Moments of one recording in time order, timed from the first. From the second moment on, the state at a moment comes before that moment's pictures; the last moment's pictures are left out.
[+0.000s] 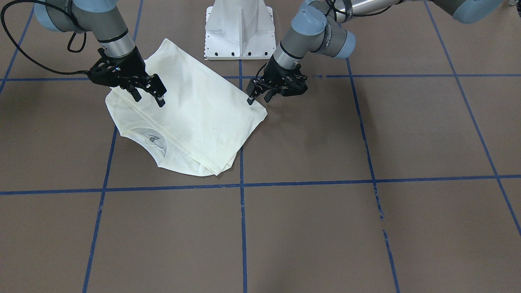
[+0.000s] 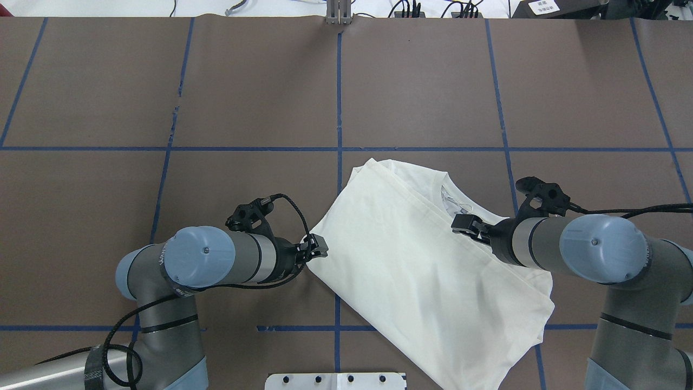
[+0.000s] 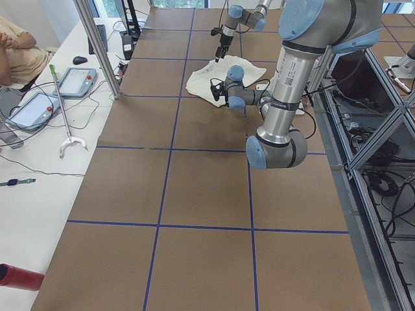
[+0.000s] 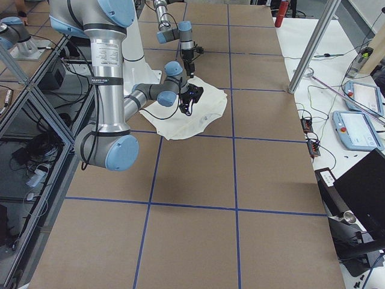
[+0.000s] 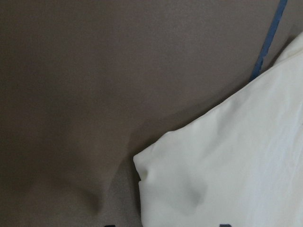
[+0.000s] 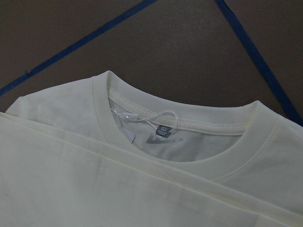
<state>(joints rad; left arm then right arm) -0.33 -2.04 -1.68 -2.20 -1.69 -1.86 0.42 -1.52 2.05 -1.13 1.63 1.76</state>
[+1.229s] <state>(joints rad) -0.55 -2.04 -1.59 -2.23 -1.68 -1.58 0.42 -1.48 2.01 -1.13 1.62 1.76</state>
